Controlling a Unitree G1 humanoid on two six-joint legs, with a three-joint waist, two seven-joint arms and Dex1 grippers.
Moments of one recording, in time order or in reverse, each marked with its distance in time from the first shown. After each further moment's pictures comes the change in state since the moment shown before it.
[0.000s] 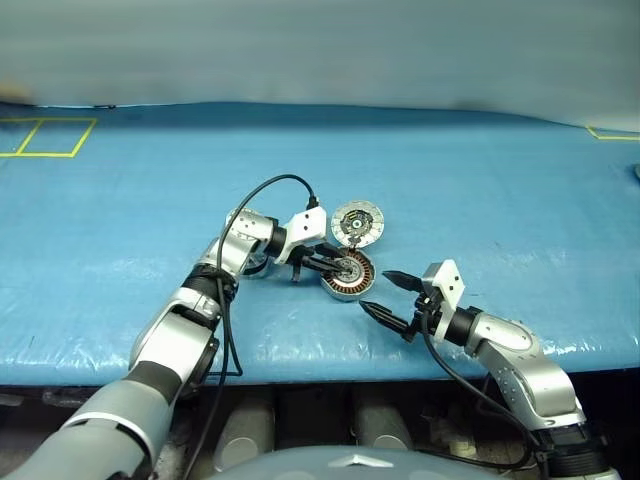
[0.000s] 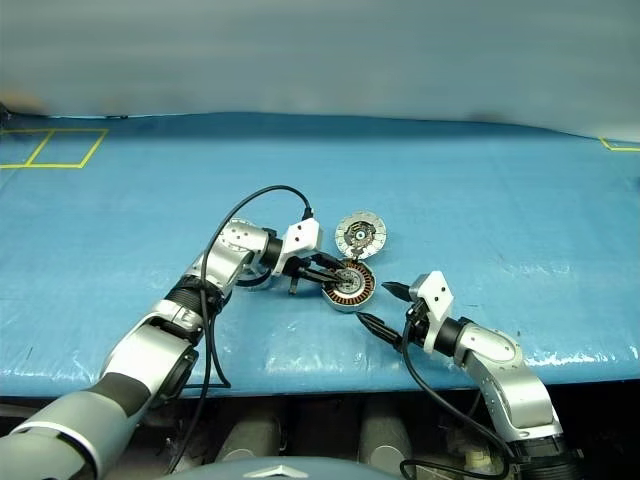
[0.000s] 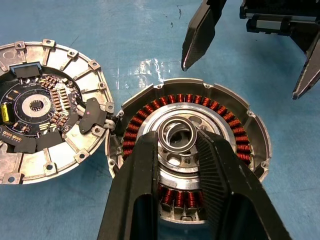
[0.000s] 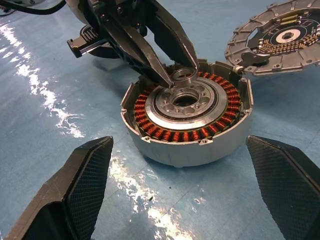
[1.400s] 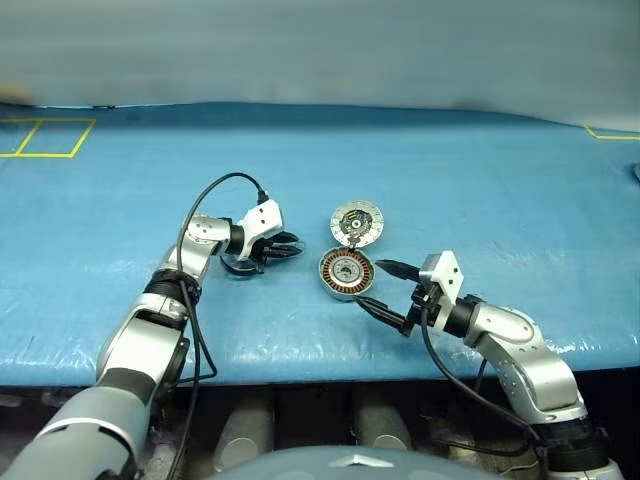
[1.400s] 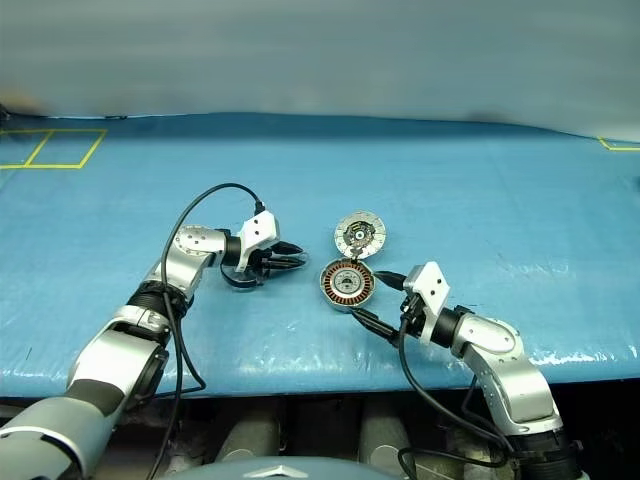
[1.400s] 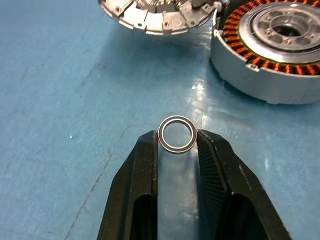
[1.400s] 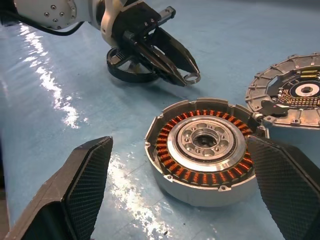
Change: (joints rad) left arm 0.057 0.155 0.099 0.027 -0.011 -0.041 0.121; right arm -0.032 -0.002 -0.002 -0.063 0.016 -0.001 0.061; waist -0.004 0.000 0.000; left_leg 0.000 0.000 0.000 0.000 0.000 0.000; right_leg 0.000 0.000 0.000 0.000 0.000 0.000
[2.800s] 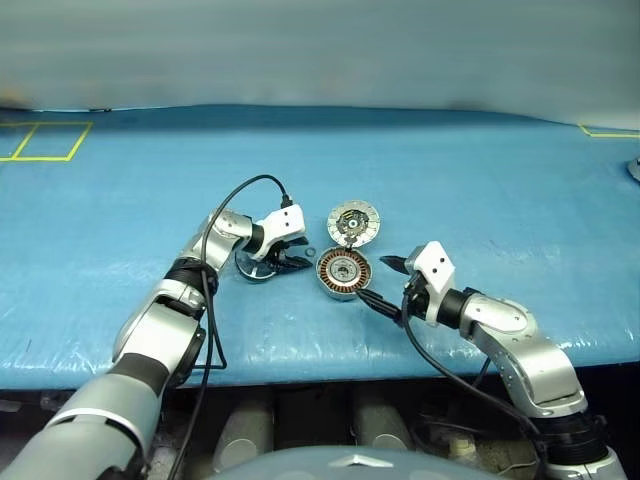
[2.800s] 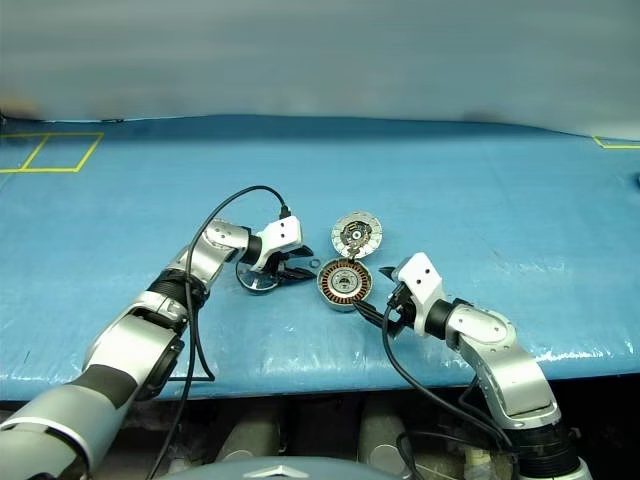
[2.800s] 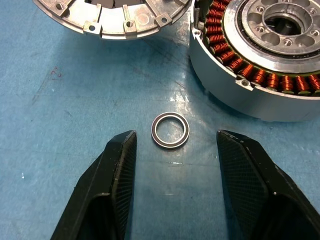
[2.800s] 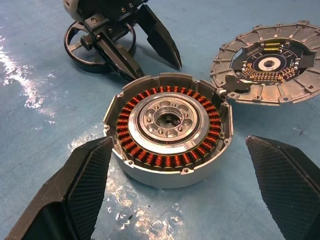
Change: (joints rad) left arm -0.100 -0.062 -0.118 0.114 0.138 0.086 0.058; right arm -0.056 -0.011 0.034 -0.111 -0.124 0.226 -0.166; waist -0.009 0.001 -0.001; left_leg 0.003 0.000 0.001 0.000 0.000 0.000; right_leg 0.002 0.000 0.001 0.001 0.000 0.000
